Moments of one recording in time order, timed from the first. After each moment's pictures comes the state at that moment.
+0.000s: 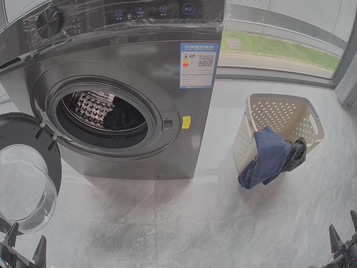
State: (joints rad) left arm 0.00 0.01 -0.02 0.00 0.02 -0.03; right arm 0.00 0.01 -0.02 0.00 0.03 -0.01
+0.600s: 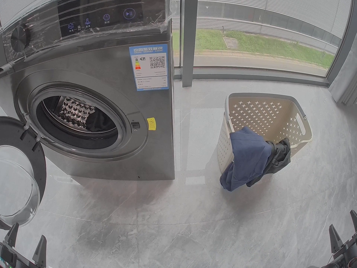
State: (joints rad) left arm 0.00 0.01 -0.02 0.00 0.02 -0.03; right arm 0.00 0.01 -0.02 0.00 0.03 -0.01
